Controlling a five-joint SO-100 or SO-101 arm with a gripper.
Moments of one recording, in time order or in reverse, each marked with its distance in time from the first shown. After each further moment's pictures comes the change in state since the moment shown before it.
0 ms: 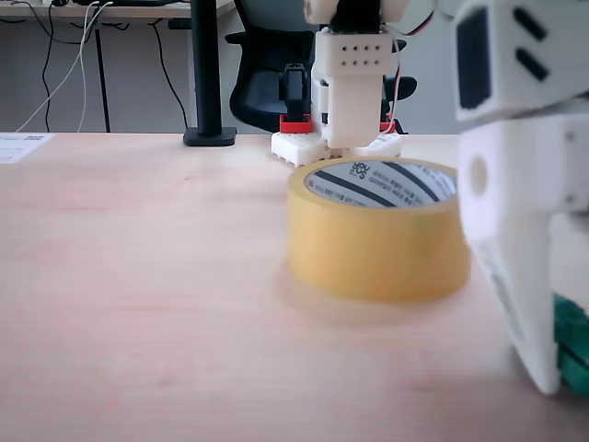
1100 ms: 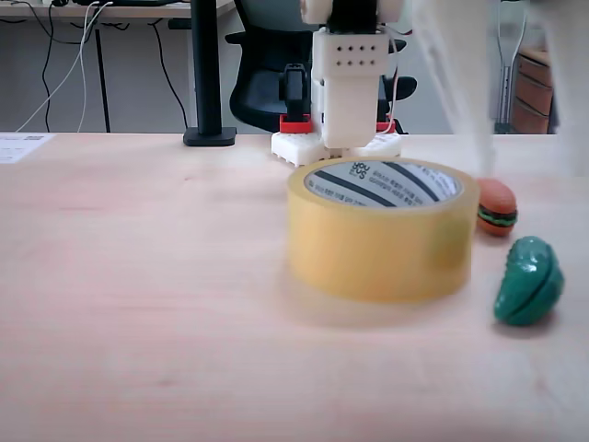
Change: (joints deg) arm 2.6 4.0 -27.4 37.4 -0.4
